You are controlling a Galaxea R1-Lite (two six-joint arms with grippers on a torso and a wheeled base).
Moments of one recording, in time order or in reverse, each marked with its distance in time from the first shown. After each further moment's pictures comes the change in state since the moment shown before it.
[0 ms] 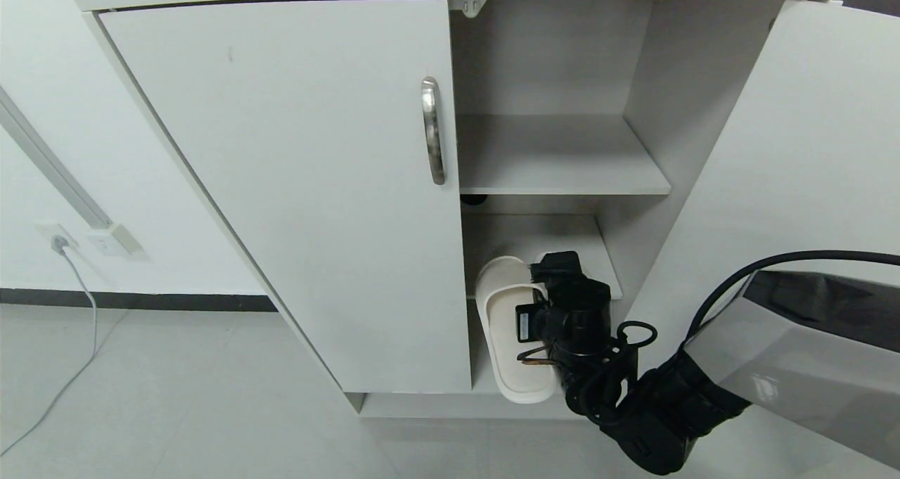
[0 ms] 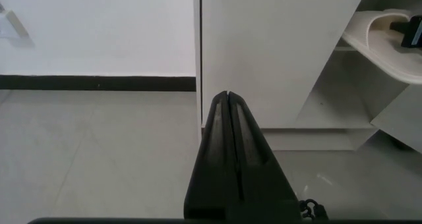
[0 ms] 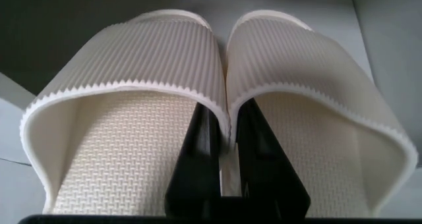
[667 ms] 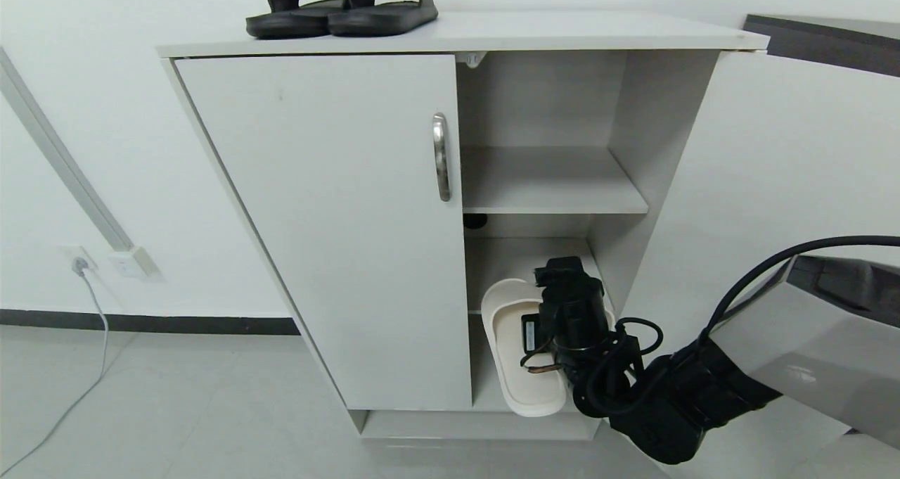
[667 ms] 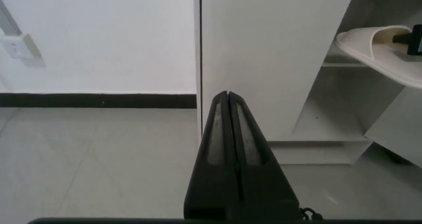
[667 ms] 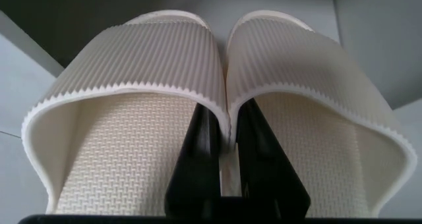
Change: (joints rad) left arm 0.000 0.000 0.000 0.000 0.000 0.001; right arm 0.000 -0.061 -0.018 0.283 0.010 0.128
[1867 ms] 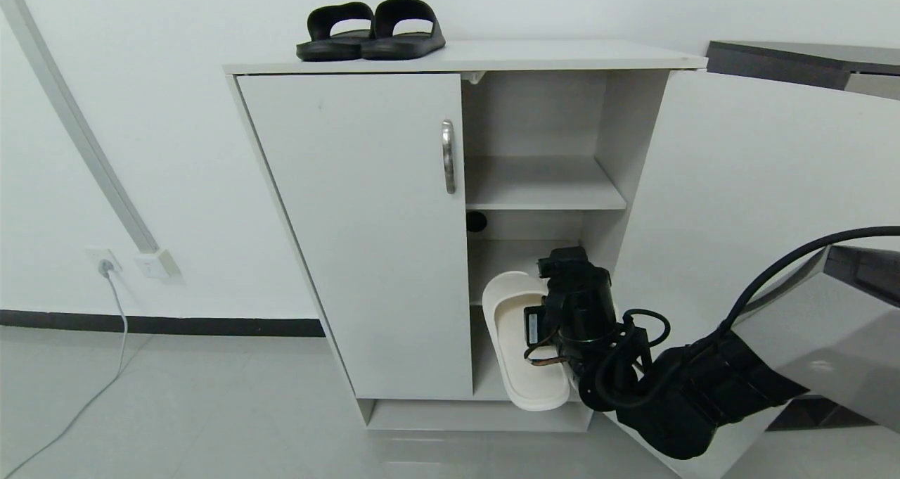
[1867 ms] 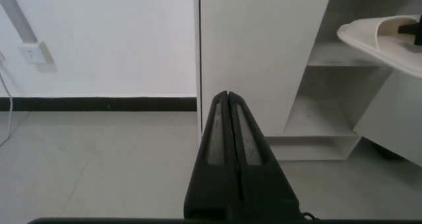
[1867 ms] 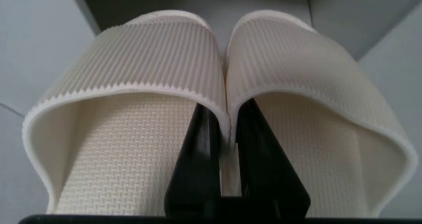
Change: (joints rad) left arm 0.000 0.000 0.000 0.000 -0.007 0.005; right arm -0.001 -0.042 -0.003 0.030 0.001 -0.011
